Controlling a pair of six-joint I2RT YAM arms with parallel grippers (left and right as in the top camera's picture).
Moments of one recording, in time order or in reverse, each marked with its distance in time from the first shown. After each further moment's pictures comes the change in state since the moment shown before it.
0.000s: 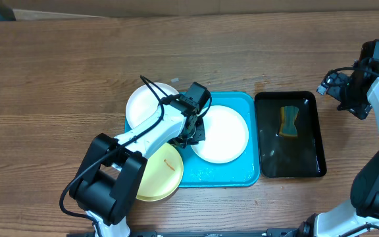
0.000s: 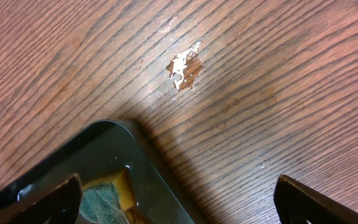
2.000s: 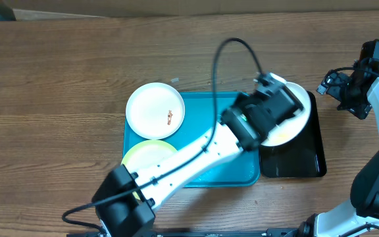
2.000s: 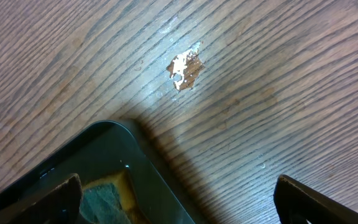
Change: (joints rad) left arm -0.441 -0.002 0.470 0.043 -0.564 0.340; right arm 0.000 0.000 0.000 0.002 0.000 0.004
